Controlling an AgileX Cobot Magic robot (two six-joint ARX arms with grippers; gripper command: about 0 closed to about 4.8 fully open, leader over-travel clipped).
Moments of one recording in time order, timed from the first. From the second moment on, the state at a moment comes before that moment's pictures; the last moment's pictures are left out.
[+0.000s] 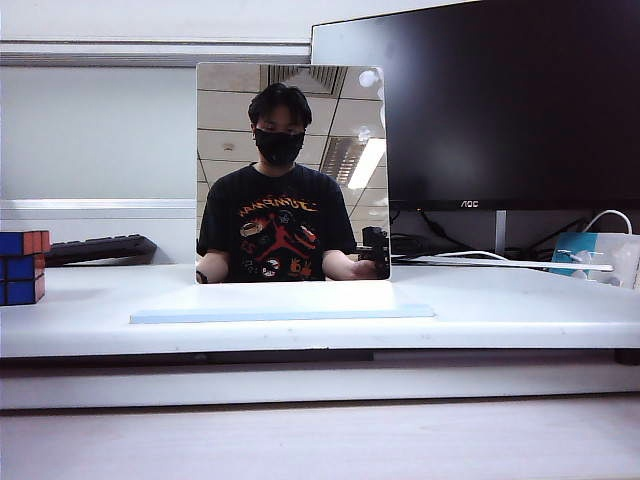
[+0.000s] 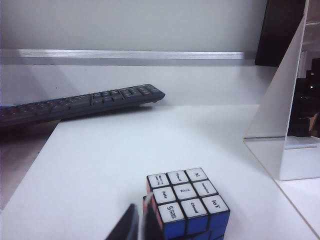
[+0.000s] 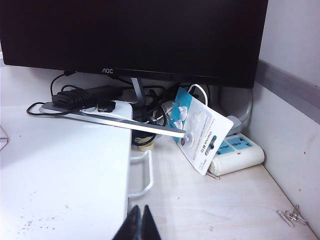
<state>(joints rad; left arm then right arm) 0.00 0.00 0.01 0.05 0.06 -0.04 -0.01 0.00 0.01 0.04 0.02 0.03</state>
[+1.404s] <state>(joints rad) 0.00 0.00 0.01 -0.09 0.21 -0.21 0.16 0.00 0.01 -0.04 -0.60 0.05</state>
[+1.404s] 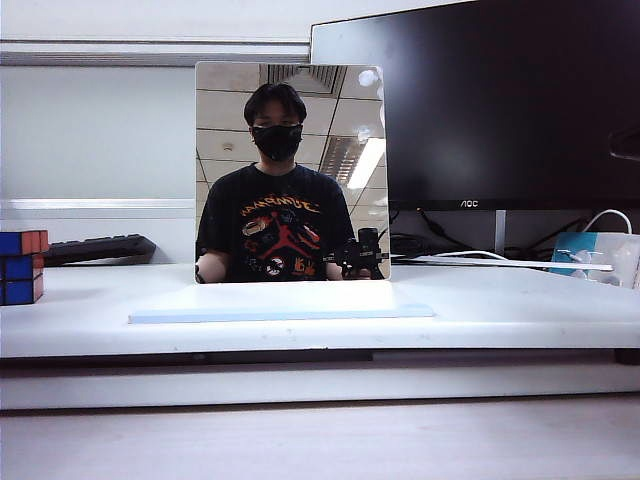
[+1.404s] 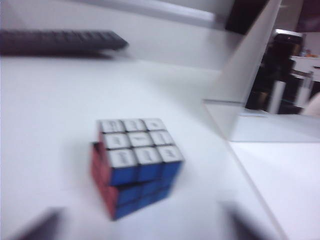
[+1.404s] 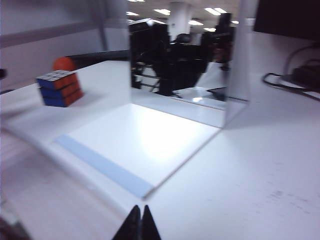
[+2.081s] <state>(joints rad) -0.19 0.25 0.01 0.31 -0.06 -0.31 0.17 0.00 0.01 -0.04 -0.58 0.05</state>
